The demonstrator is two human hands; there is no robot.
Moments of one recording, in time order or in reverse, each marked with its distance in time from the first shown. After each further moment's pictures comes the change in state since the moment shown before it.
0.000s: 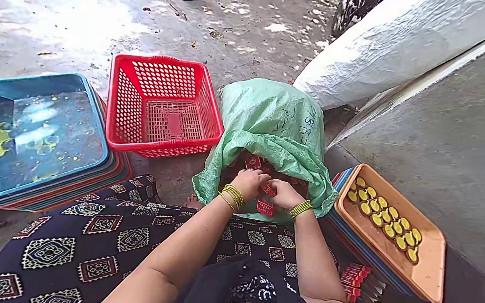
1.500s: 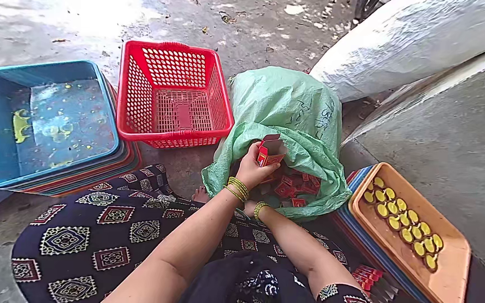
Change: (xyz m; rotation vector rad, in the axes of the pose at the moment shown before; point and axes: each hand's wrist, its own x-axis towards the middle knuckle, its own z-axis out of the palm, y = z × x) left_hand -0.008 -0.006 0.001 -0.953 0.689 -0.141; right_hand 0.065 -0.025 0.164 -0.303 -0.674 0.227
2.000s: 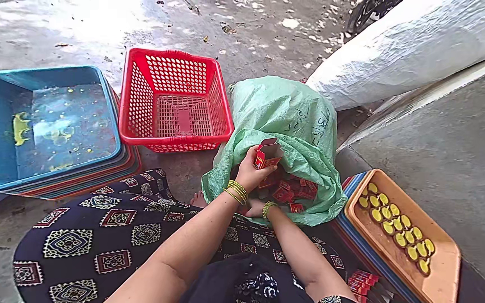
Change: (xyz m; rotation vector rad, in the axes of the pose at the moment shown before) left_hand 0.005 0.000 -0.004 -0.065 0.038 -0.024; right_hand -0.002 0.036 -0.017 0.191 0.135 -0.143
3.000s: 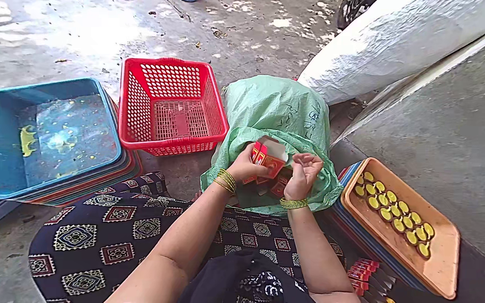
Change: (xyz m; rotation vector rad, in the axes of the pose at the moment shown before) left_hand 0.004 0.021 -0.018 0.085 -0.321 -0.113; right_hand -0.136 -0.037 -0.073 1.017 1.583 -0.761
